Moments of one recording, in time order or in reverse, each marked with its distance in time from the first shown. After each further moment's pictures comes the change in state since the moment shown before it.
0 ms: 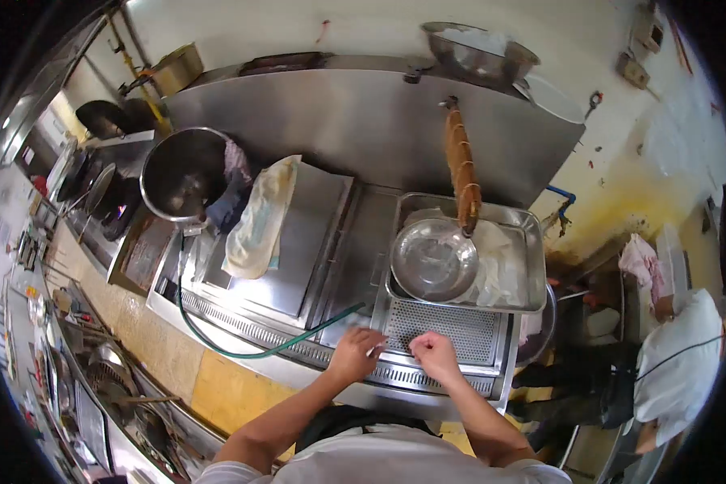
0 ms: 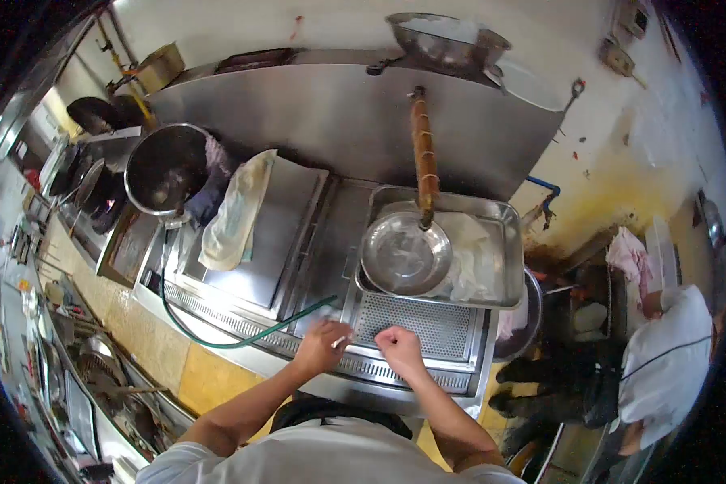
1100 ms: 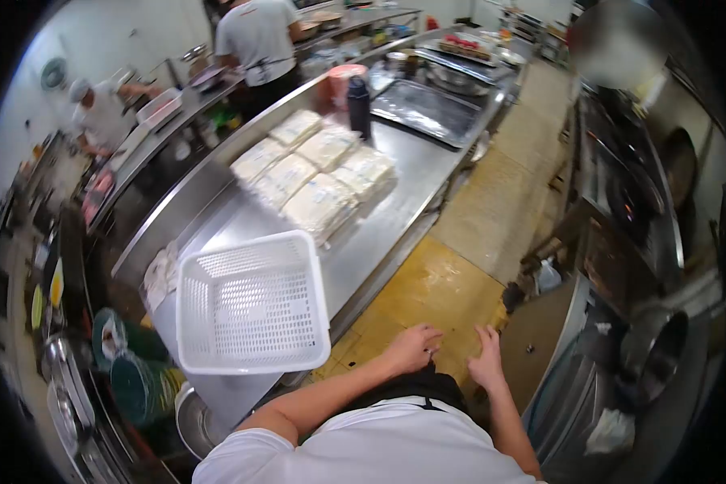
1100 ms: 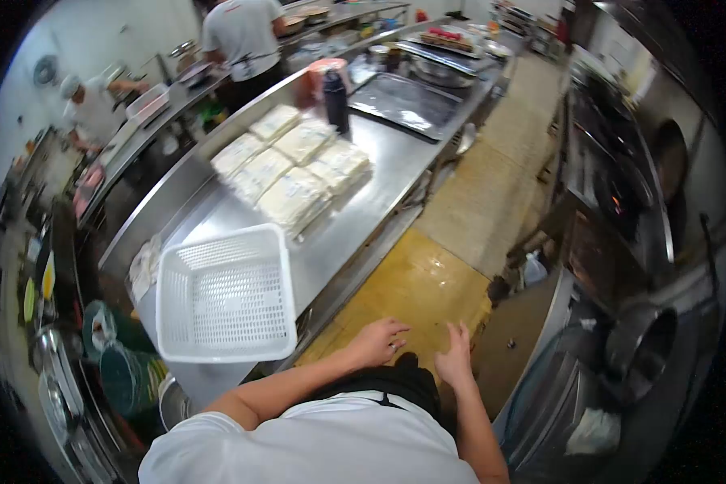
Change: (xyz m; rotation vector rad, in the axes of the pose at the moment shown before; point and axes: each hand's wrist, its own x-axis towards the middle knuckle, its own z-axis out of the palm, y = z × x) left_hand -0.568 0.115 -0.259 0.203 1.144 -1.380; right_hand -0.240 -0.095 0.612 -0.749 -1.299 -1.049
